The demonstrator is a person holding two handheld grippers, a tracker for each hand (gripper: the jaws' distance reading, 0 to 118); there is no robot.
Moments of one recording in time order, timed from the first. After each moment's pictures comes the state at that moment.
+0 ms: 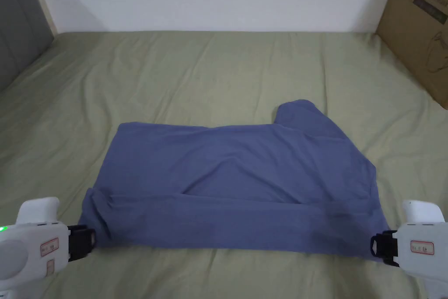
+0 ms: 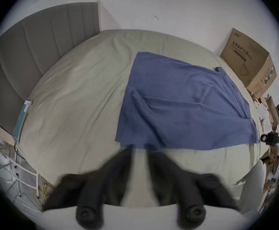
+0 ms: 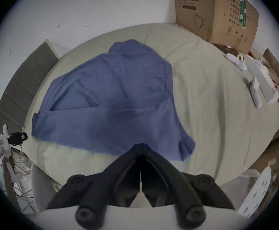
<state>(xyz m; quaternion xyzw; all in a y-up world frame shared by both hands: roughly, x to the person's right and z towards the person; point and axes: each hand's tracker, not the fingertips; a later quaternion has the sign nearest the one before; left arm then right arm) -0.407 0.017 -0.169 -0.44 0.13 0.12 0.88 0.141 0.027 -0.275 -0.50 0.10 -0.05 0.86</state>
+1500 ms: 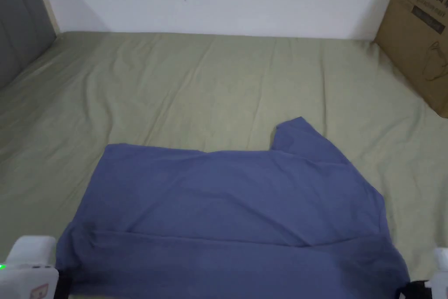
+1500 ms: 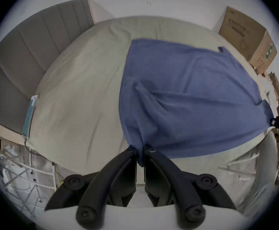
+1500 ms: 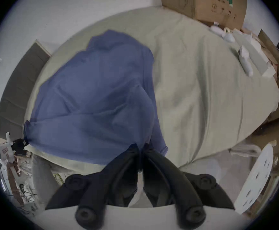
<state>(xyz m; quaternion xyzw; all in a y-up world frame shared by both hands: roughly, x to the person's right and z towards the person) -0.398 -0.011 -0.118 -0.54 0.11 0.04 0.83 0.186 -0.003 -0.232 -0.58 0.06 -0.06 0.81</state>
